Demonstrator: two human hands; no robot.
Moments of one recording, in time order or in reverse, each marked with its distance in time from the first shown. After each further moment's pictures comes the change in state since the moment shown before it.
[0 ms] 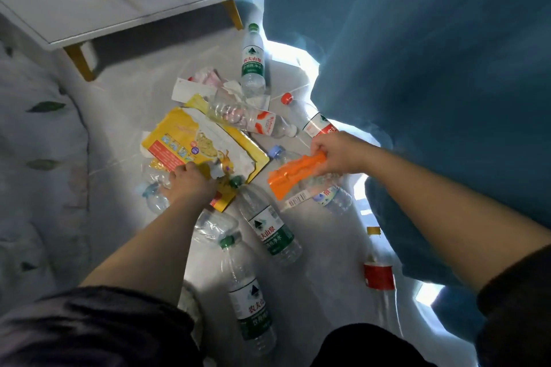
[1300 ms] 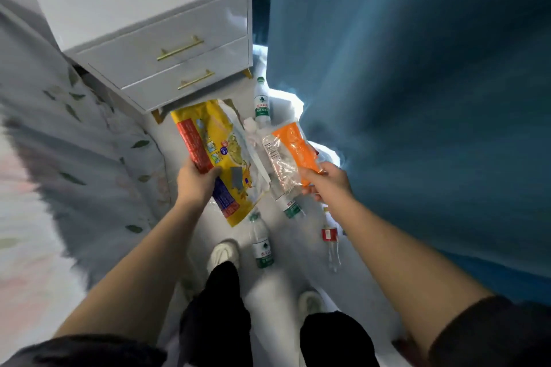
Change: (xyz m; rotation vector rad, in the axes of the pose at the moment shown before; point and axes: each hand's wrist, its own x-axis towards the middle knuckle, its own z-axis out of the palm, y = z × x) left_hand -0.210 0.002 -0.301 -0.905 0.040 0.089; right_hand -0.236 -0.220 -0.142 1.185 0.391 0.488
